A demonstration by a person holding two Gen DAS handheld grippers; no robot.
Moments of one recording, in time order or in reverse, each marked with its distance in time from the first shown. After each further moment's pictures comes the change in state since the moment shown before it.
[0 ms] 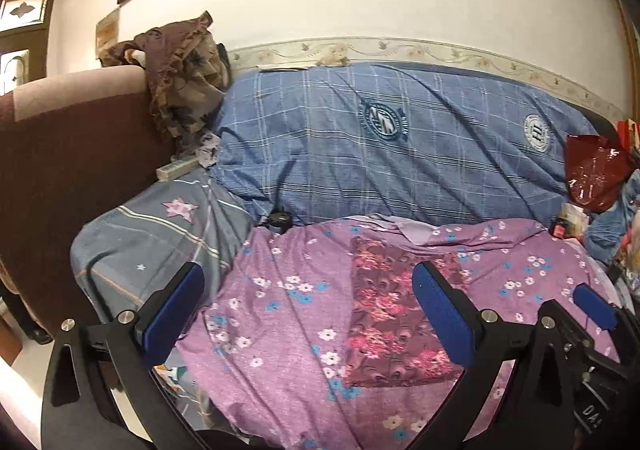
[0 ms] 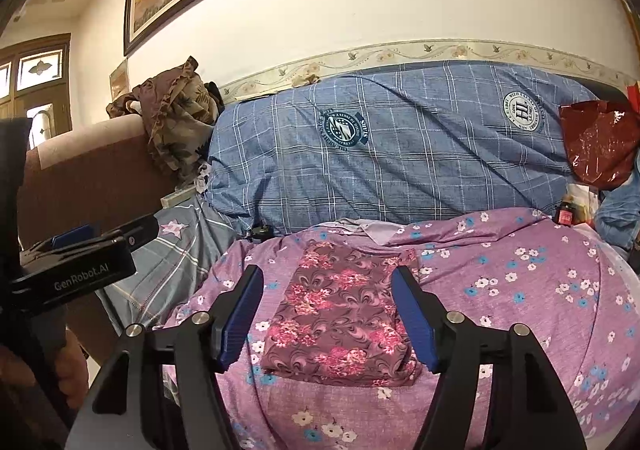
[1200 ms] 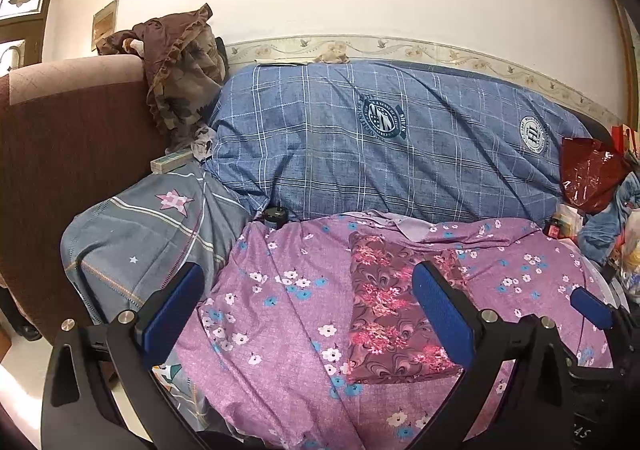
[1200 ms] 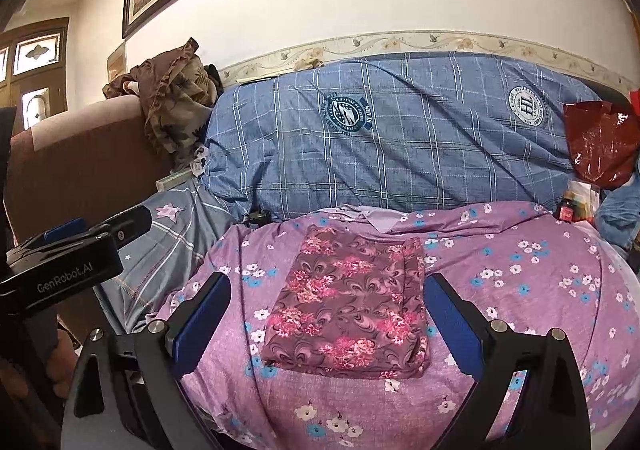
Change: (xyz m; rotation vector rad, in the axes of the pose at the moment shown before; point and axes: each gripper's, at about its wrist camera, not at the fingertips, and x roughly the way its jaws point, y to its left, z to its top) left arm 0.011 0.016 -0.009 -0.019 0.007 -0.054; right arm 0.016 0.016 -0.012 -0.030 0.045 -0.025
